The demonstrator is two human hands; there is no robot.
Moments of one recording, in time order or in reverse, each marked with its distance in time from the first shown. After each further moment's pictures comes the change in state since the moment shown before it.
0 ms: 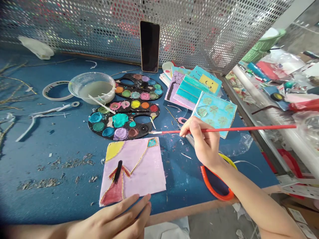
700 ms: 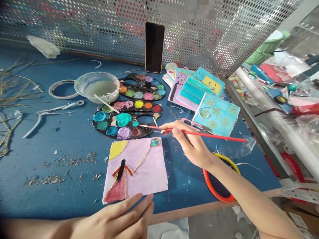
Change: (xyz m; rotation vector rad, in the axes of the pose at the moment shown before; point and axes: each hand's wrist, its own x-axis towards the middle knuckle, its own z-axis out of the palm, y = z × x) left_hand -0.004 0.003 0.001 0.011 -0.033 0.015; right_hand 0.002 -0.001 0.009 -0.091 -0.406 0.161
